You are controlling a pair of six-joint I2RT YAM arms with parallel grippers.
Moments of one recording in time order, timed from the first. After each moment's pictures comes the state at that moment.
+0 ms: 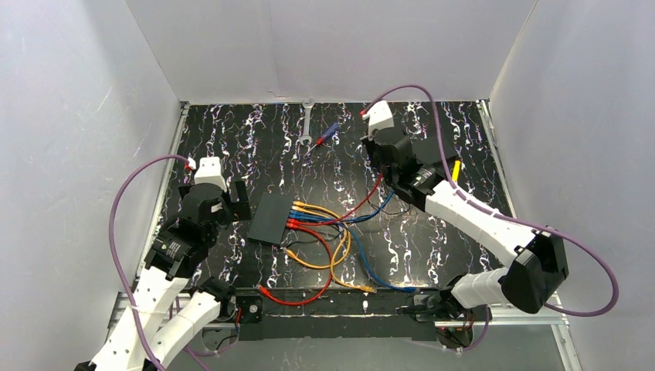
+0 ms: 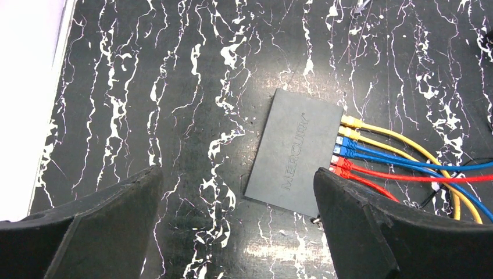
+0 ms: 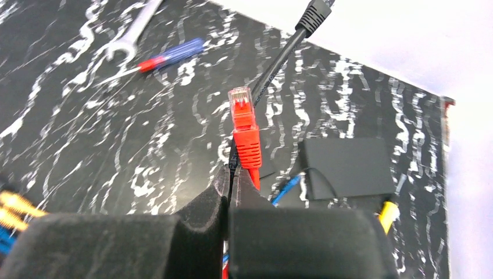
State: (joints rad) left arm -0.44 0.63 0.89 -0.82 -0.44 -0.27; right arm 0.77 1.35 1.13 -0.15 0.46 -0.06
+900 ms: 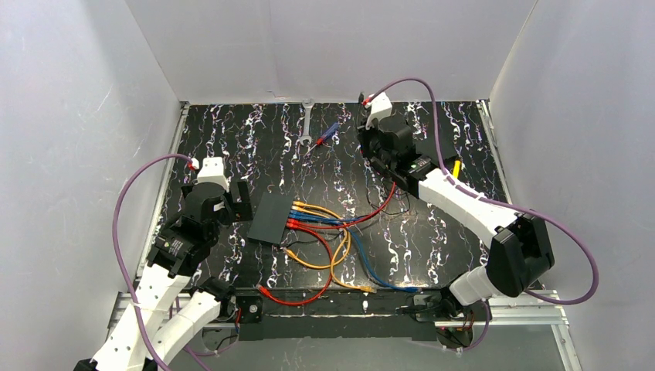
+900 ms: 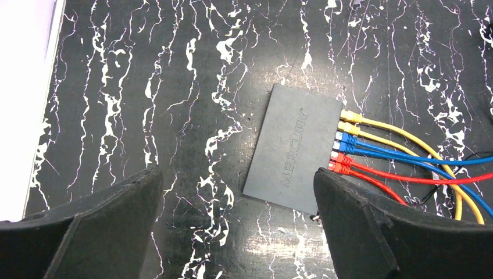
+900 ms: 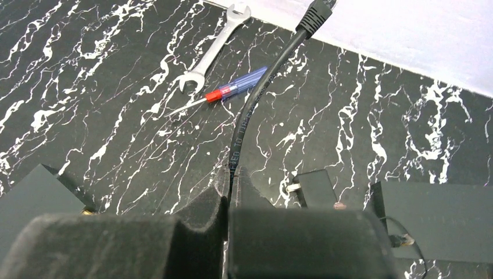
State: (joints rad) left arm -0.44 0.65 0.87 -0.82 -0.42 -0.27; right arm 0.64 1.46 1.15 0.02 0.18 0.08
